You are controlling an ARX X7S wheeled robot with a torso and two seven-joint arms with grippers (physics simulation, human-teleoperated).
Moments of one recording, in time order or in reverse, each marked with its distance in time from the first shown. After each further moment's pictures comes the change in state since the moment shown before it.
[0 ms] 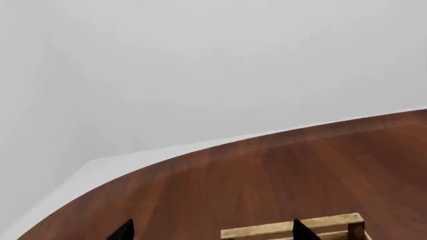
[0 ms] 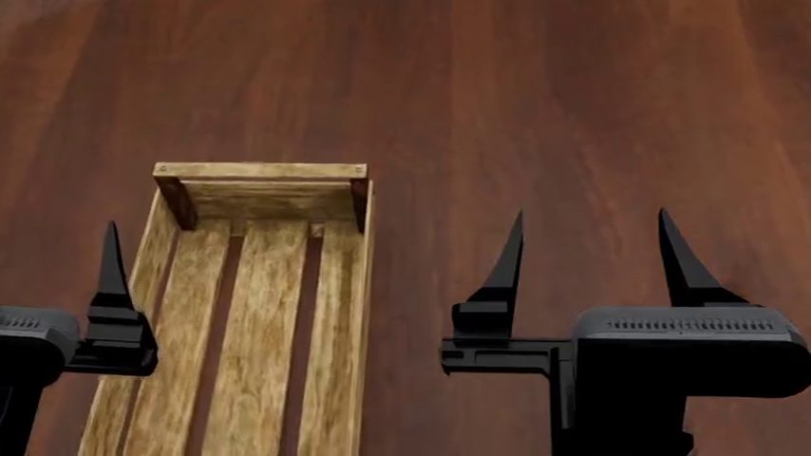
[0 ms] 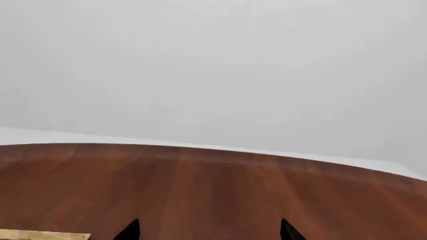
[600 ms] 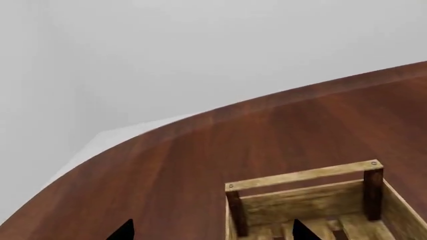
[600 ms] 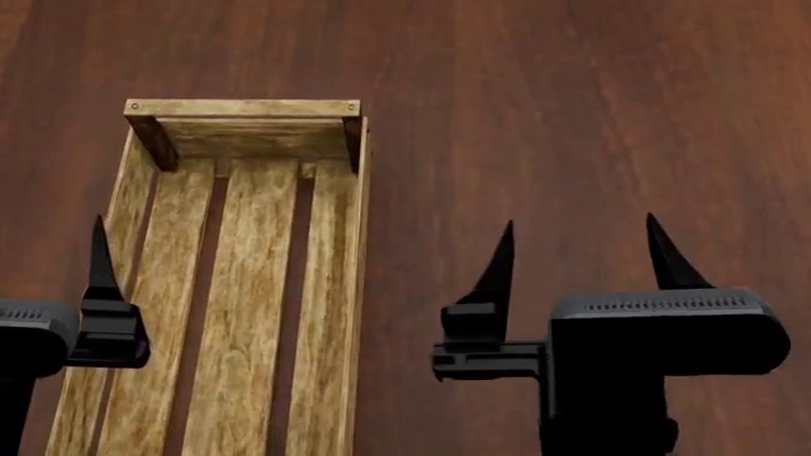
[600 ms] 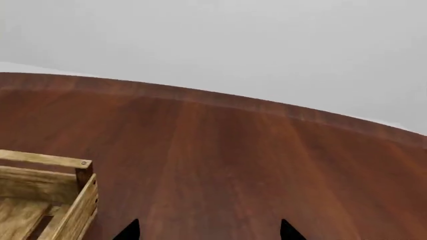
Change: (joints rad) left arm -0.018 -0.013 0.014 0.009 0.028 -0.039 -0.041; right arm 0.042 0.022 -0.038 -0.089 0.006 0.217 0.030
